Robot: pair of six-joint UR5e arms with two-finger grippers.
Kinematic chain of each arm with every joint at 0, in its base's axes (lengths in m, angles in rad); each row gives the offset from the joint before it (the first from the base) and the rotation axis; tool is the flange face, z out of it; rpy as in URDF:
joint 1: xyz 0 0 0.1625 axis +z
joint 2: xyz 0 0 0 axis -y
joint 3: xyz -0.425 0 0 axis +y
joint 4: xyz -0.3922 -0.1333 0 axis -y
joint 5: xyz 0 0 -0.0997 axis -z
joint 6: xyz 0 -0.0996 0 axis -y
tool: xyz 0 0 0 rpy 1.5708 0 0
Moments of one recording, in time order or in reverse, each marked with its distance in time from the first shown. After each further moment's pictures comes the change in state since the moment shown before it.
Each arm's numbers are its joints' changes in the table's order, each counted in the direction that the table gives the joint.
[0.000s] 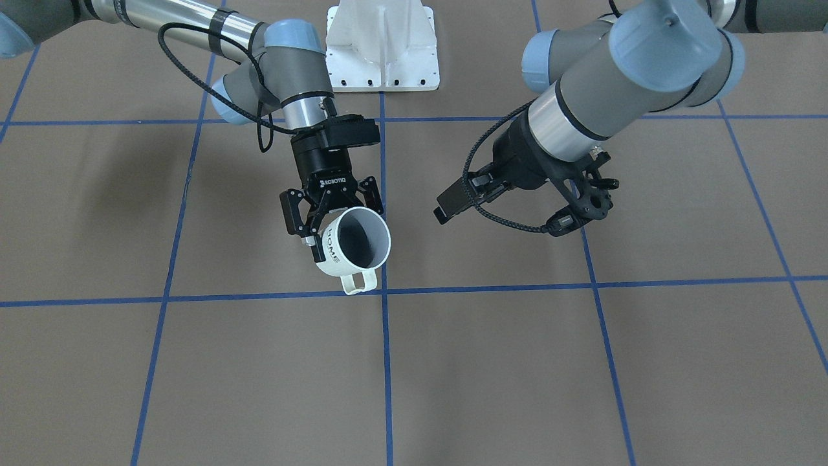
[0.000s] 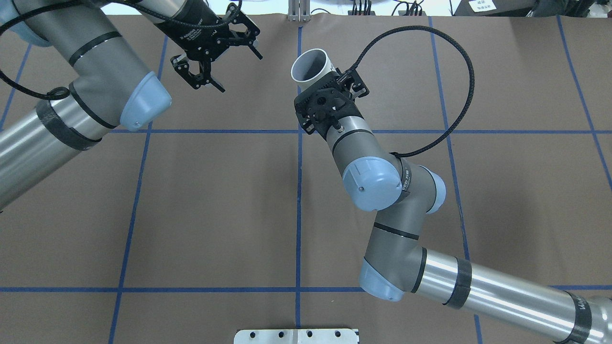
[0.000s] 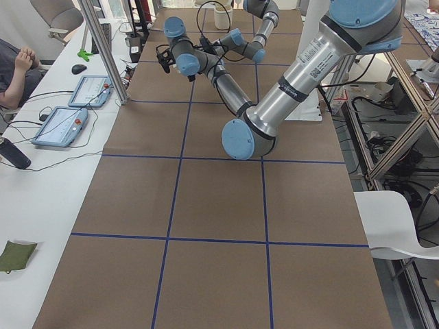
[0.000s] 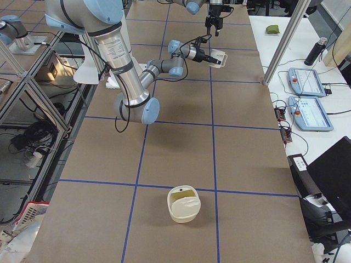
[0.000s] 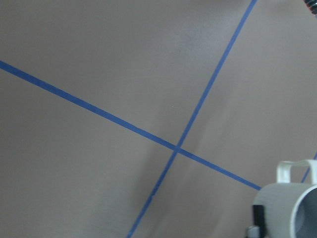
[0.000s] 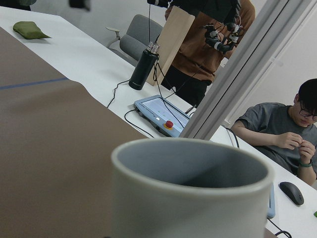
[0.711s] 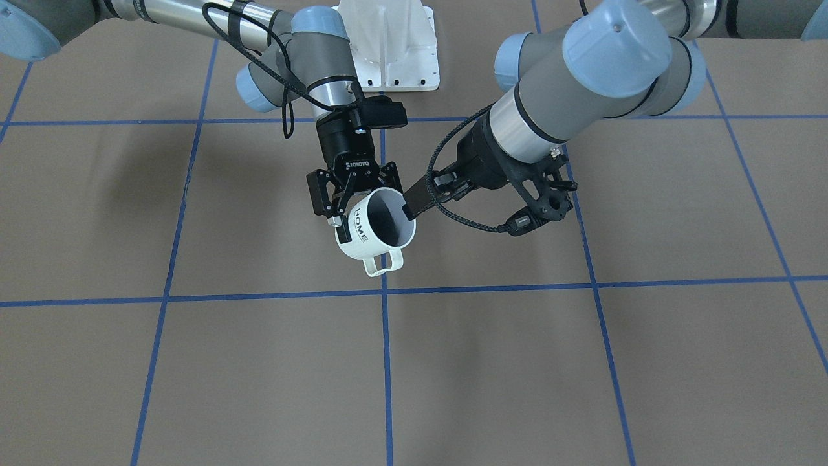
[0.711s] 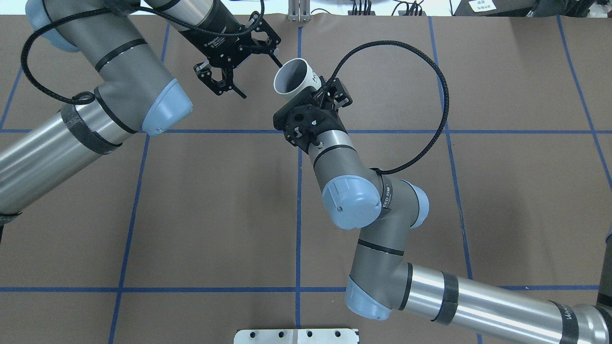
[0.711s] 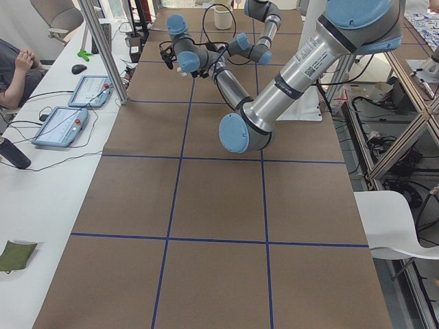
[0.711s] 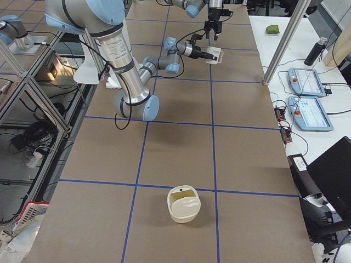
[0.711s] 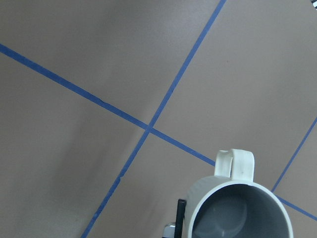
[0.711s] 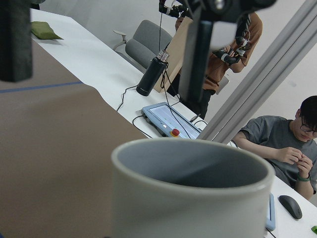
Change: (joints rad) left arm 0.036 -0.036 -0.043 -0.046 0.004 -0.019; right arm -0.054 0.036 0.001 -0.020 -0.073 -0.049
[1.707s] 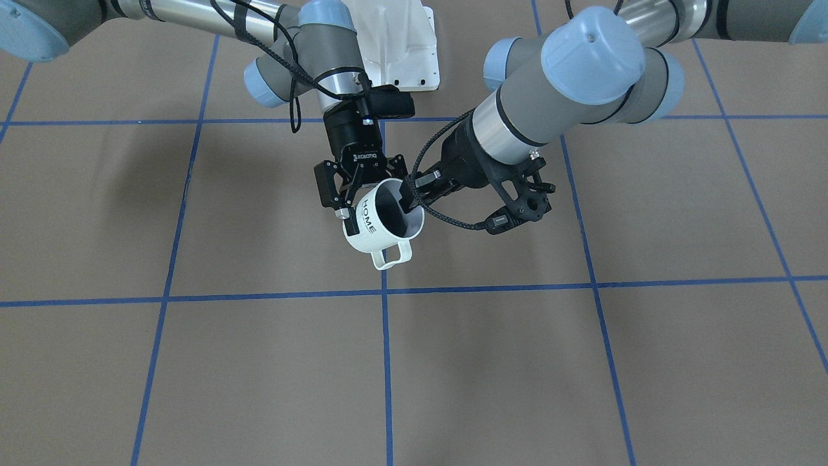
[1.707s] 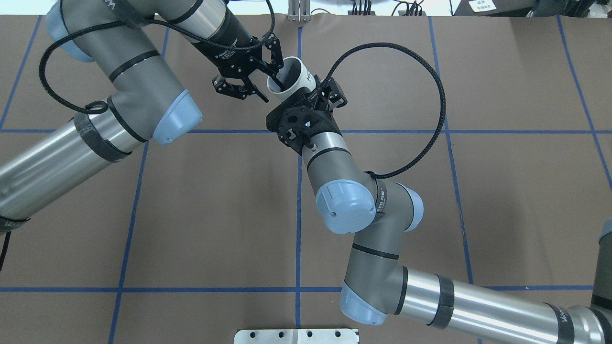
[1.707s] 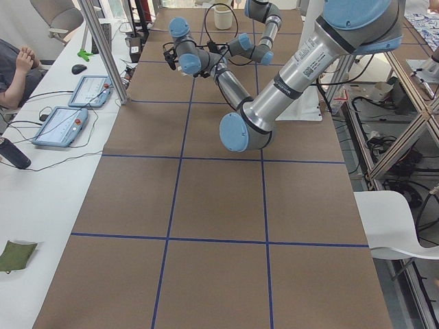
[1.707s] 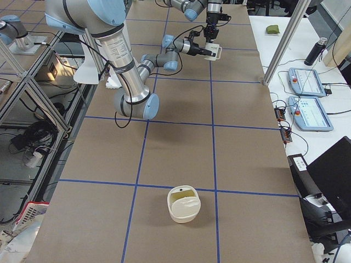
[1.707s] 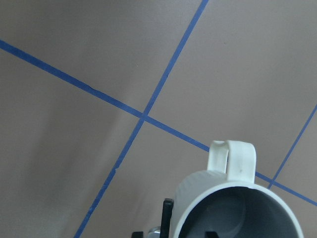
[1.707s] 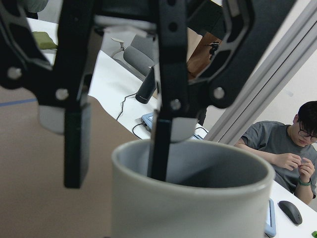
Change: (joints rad) left arm 0.029 -0.004 -0.017 -0.036 0.000 0.001; right arm -0.008 0.013 -0.003 0.001 -0.018 0.001
